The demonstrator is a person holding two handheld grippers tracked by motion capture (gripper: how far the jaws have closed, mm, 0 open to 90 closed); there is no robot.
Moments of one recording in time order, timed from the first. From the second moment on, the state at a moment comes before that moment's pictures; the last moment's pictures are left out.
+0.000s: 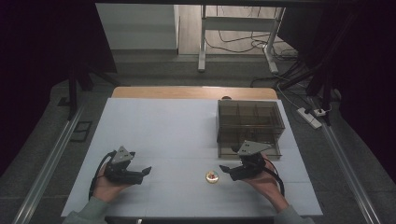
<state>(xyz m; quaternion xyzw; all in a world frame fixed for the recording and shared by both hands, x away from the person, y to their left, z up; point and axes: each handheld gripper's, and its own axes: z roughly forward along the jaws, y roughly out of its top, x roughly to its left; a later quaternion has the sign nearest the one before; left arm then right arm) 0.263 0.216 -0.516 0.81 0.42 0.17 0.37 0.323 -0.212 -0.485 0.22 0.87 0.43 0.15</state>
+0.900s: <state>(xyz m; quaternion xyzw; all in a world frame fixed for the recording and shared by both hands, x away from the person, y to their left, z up) 0.263 0.213 -0.519 0.82 0.41 0.17 0.36 0.325 -0.179 -0.499 0.18 0.90 0.39 0.11</state>
